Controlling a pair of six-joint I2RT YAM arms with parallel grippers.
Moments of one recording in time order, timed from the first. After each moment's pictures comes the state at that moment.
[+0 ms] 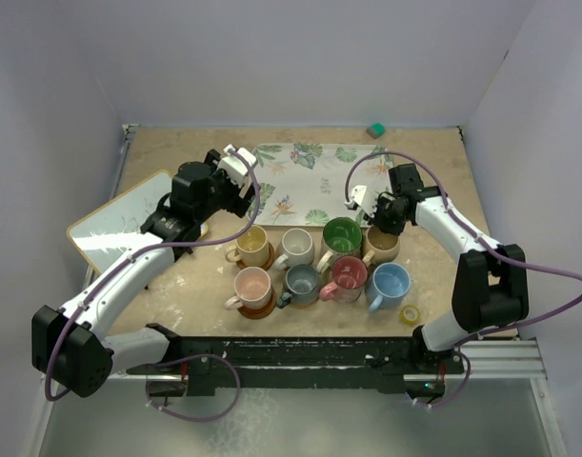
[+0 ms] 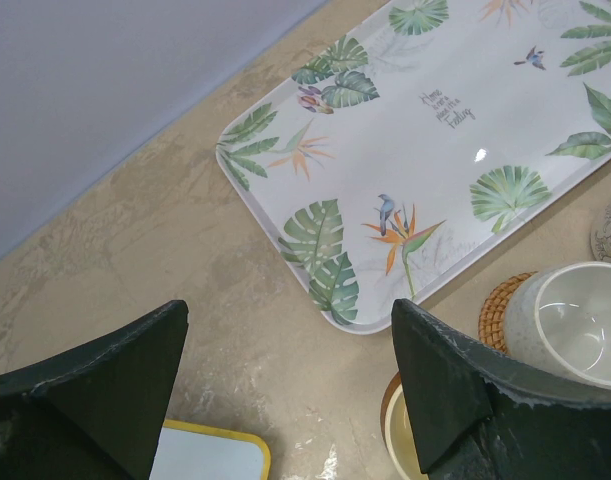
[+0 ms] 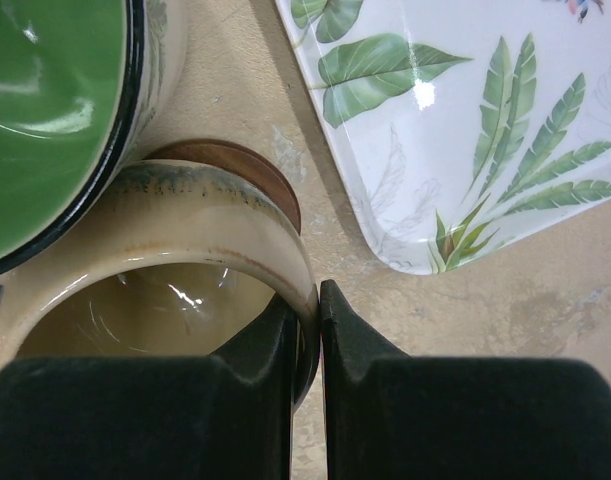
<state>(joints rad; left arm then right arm) -0.46 1.18 0.98 -0.11 0.03 0.30 0.18 1.54 1.07 -0.69 -0.19 -1.00</state>
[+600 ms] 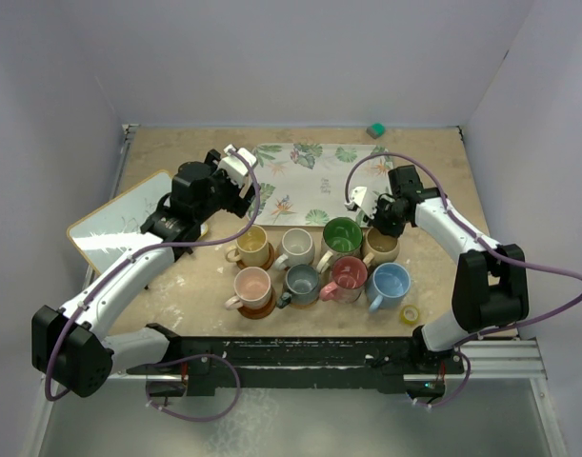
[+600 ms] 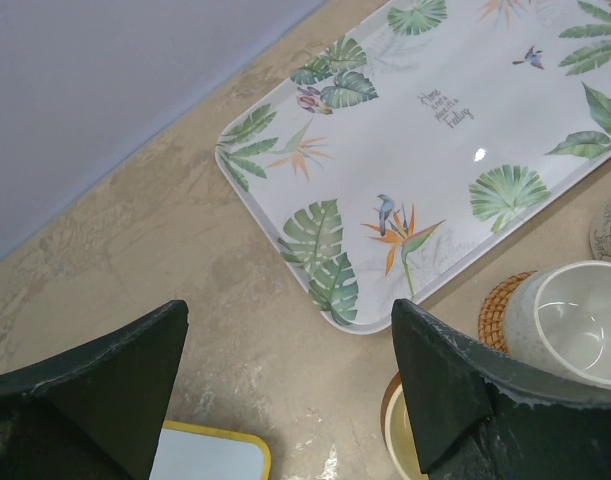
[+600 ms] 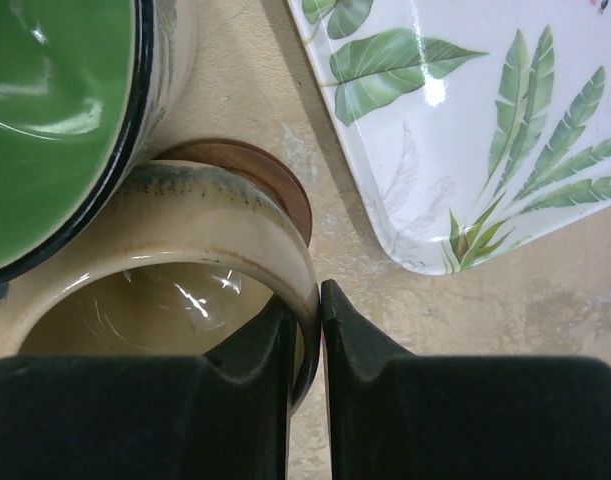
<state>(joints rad) -0.46 1.18 0.98 -0.11 0.03 0.30 0.18 1.54 1.06 -0.68 -0.19 -0.98</state>
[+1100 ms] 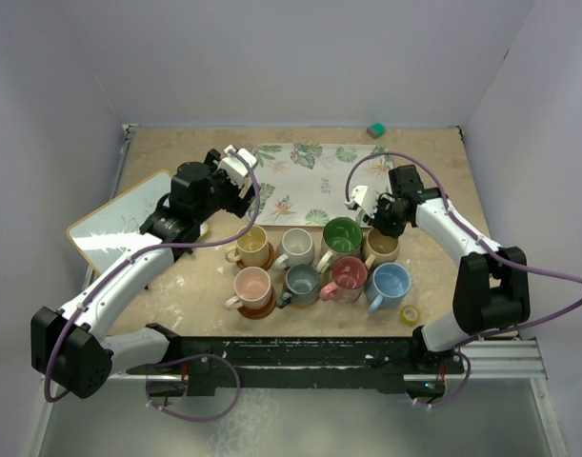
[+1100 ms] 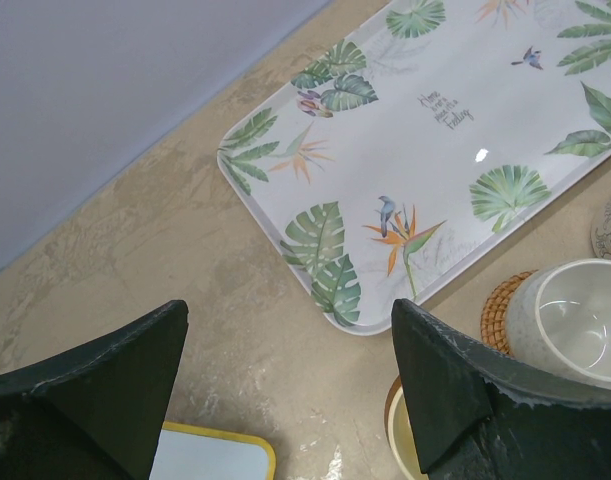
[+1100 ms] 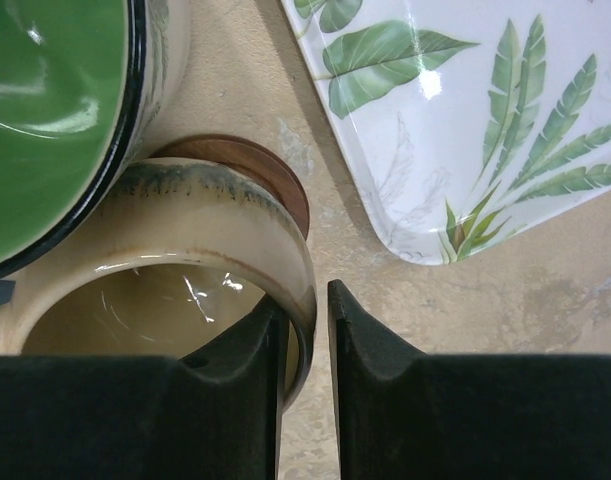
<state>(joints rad) -0.46 1.18 0.98 -0.11 0.04 0.32 0.19 1.52 1.06 -0.69 -0.17 -0.96</state>
